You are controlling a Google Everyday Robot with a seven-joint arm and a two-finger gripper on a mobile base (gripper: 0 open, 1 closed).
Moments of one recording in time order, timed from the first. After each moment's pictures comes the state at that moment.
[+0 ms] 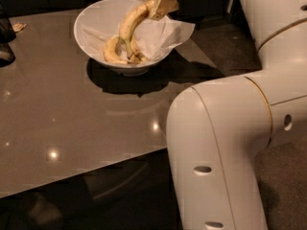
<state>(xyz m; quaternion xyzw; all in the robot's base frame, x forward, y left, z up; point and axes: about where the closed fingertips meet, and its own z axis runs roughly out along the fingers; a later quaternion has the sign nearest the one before) 0.736 -0.012 1.003 -0.76 0.56 0.01 0.33</state>
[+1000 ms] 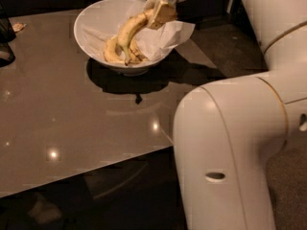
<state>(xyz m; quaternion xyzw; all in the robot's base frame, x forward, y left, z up) 0.721 -0.013 0.987 -0.75 0.58 0.06 0.32</state>
